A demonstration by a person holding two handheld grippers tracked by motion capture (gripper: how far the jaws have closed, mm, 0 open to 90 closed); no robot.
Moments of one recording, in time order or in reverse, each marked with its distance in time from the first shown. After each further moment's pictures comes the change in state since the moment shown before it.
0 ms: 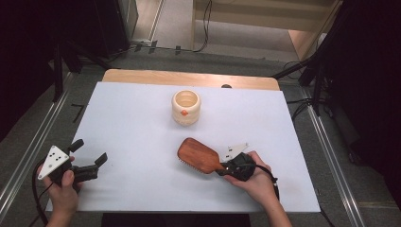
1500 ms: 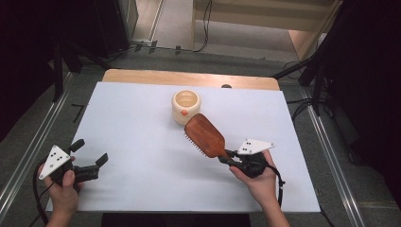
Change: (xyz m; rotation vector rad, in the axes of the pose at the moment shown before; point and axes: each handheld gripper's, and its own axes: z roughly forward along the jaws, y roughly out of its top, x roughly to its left) left arm -0.002 0.001 0.001 0.007 -0.007 0.015; right arm 0.000 -0.003 -0.037 -0.370 -0.084 0.111
